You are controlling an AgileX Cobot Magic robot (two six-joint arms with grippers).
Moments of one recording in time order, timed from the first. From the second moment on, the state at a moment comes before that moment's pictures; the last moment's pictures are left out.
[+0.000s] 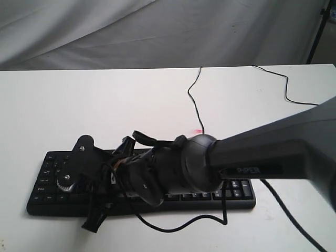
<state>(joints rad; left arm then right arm) 0.13 0.00 -0.01 0.03 0.19 0.09 0.70 2.12 -1.22 0.18 0.00 -0.54</state>
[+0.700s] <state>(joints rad) 0.13 0.00 -0.01 0.03 0.19 0.09 0.62 2.07 -1.22 0.16 0.04 -0.54</state>
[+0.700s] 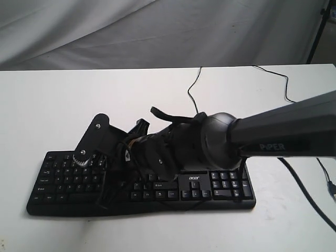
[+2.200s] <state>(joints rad) 0.13 0.00 -0.01 0.03 0.19 0.09 0.55 2.06 -1.14 0.13 0.01 -0.54</state>
